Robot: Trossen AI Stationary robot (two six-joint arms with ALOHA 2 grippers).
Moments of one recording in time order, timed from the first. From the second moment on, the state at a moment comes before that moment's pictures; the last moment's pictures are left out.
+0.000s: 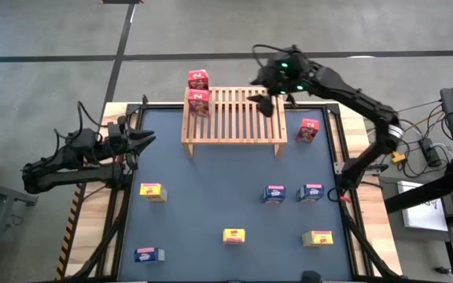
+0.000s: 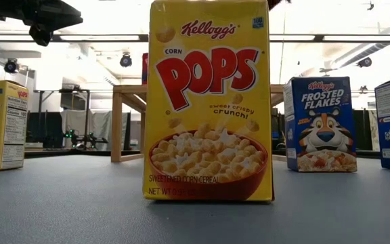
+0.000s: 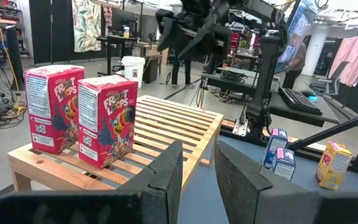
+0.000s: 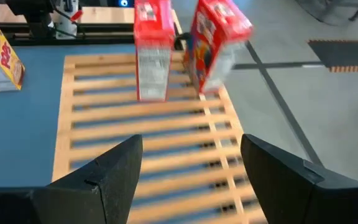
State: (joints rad) left arm 0.18 0.18 0.54 -0.36 -0.19 -0.13; right arm -0.59 1.57 1.71 -0.72 -0.24 -0.34
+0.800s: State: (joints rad) left arm 0.18 0.18 0.54 -0.34 -0.19 -0.12; right arm -0.71 0.87 0.78 -0.25 -0.08 -0.14
